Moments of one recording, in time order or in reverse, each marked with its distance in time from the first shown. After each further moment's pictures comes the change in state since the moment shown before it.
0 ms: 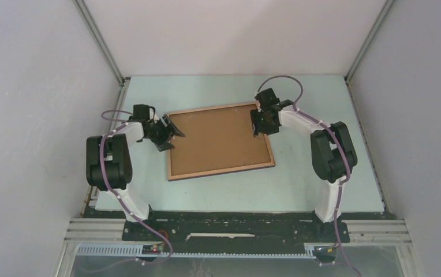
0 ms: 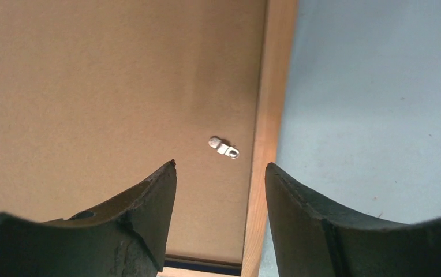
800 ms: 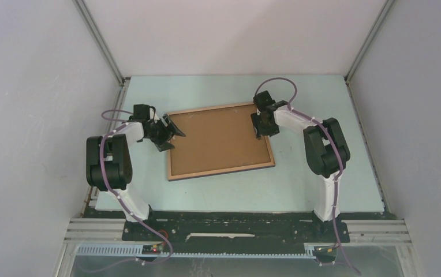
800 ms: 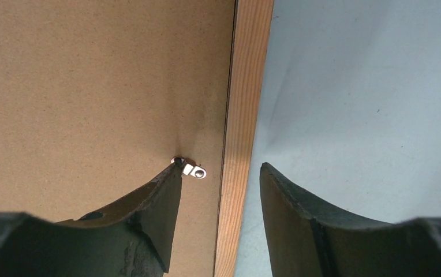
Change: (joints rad) left arm 0.000 -0.004 0.000 0.000 -0.003 0.002; right arm 0.019 0.092 0.038 -0.020 0.121 -0.092
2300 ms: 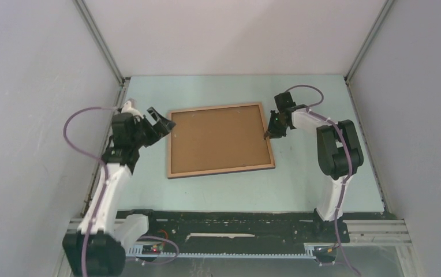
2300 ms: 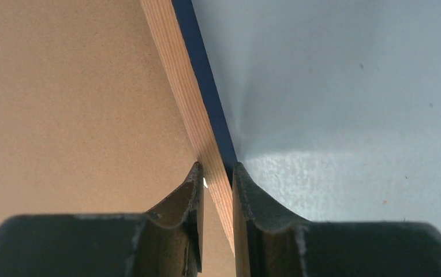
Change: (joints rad) left arm -0.064 -0.696 -0.187 0.022 -0.225 0.029; right arm -0.157 -0.068 -0.143 0.128 -0.223 0.341
